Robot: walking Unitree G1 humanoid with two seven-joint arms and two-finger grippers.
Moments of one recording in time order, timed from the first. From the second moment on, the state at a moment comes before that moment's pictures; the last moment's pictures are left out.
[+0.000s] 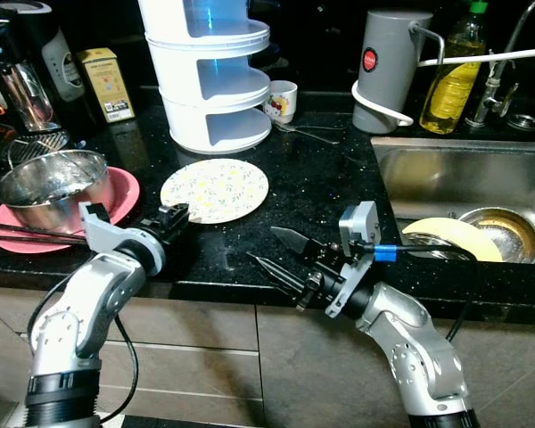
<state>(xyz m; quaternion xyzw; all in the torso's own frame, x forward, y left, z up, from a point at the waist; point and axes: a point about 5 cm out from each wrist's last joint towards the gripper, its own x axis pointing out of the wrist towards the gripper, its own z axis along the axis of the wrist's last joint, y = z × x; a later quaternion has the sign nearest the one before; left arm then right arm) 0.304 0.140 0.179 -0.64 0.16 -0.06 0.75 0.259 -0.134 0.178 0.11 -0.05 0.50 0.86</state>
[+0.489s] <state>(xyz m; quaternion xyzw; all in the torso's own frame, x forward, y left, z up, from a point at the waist) 0.296 0.114 0.188 -0.58 0.19 -0.14 0.78 0.259 -0.136 0.178 0.11 -0.05 0.49 0.86</state>
